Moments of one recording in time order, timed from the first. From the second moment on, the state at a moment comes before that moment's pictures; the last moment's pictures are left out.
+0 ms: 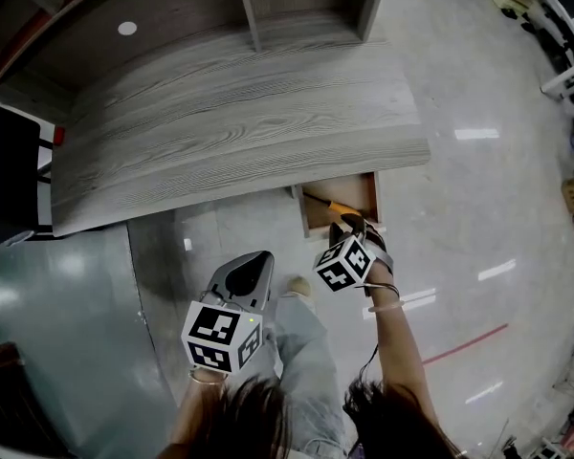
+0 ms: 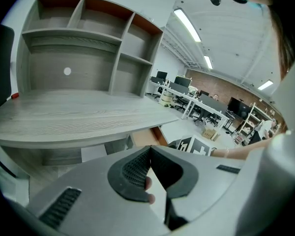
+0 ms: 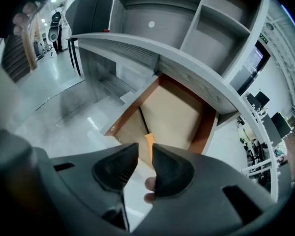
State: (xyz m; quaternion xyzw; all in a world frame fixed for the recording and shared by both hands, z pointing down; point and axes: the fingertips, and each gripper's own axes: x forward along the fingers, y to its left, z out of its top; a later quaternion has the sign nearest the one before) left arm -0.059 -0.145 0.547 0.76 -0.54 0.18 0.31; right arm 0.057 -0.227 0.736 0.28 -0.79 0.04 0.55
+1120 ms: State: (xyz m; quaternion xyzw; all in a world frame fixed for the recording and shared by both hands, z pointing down) left arm -0.058 -0.087 0.465 0.79 -0.53 0.16 0.26; right arm 0.055 -0.148 0.596 0.42 -0.79 0.08 0.45
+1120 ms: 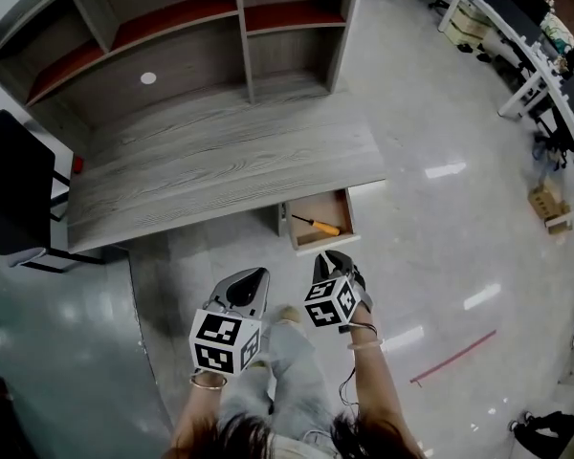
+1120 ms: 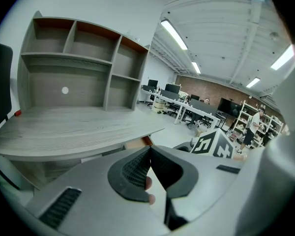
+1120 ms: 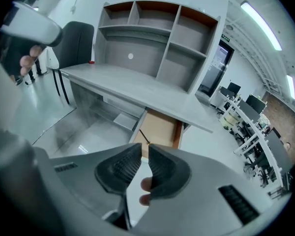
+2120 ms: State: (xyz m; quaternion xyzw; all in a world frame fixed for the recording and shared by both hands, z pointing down) left arm -0.070 -0.008 0.376 0.83 -0.51 0.12 0.20; right arm 0.045 -0.047 0.455 0.52 -0.78 0.03 0.35
